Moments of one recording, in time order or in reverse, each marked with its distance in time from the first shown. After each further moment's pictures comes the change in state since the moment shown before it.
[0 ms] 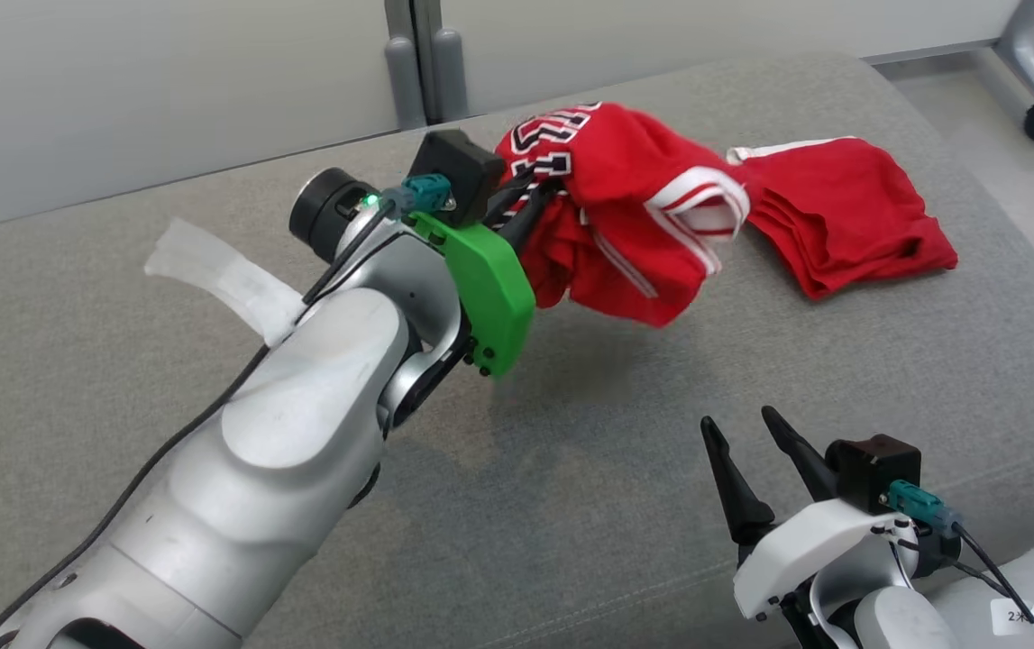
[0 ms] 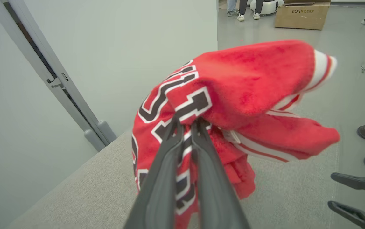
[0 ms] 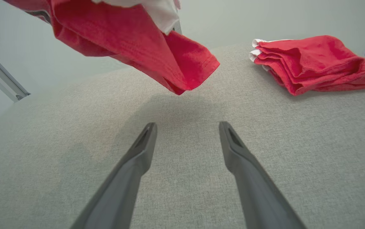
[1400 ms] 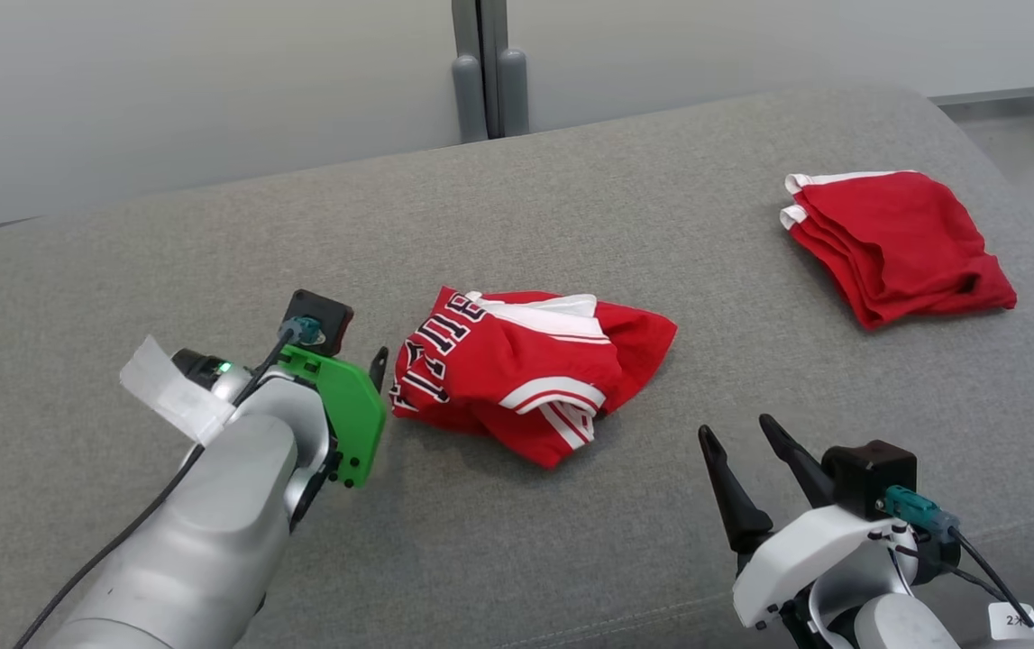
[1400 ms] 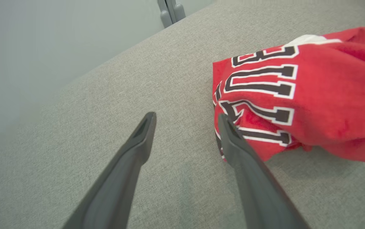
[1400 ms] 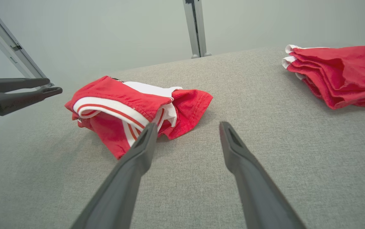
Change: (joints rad) left arm 0.109 0.051 -0.055 0.530 0.024 0.043 -0.115; right arm 0.015 0.000 0.005 -0.016 -0.011 0.000 0.020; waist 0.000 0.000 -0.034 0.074
